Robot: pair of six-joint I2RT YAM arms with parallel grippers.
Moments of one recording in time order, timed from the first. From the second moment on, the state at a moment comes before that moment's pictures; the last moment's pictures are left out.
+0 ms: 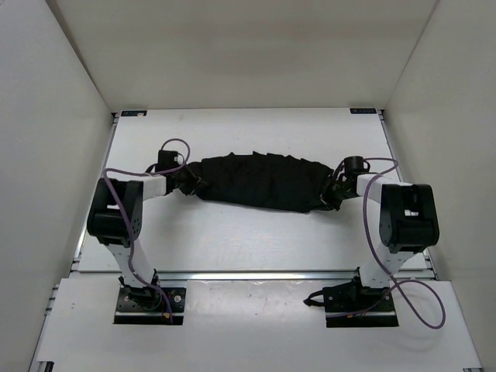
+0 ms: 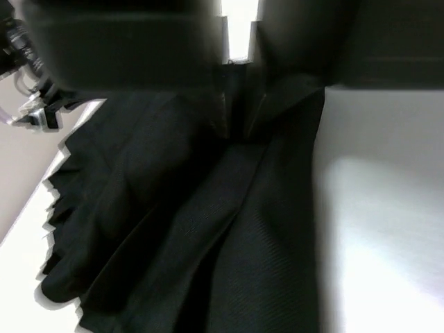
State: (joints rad) left arm -0.11 1.76 0.89 0.00 0.37 -0.91; right arm 0.00 1.68 0.87 -0.39 -0.50 0.59
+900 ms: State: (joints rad) left arm -0.32 1.66 0.60 0.21 0.41 -1.05; right arm 0.48 1.73 1.57 -0.69 -0.10 0.32
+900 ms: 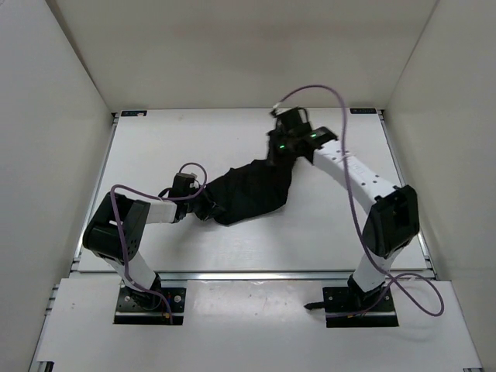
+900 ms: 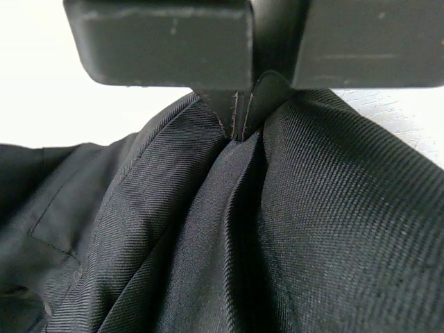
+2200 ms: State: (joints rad) left arm -0.08 1.32 0.59 0.08 0.52 -1.03; right arm 0.63 1.91 1.33 -0.82 0.34 0.49
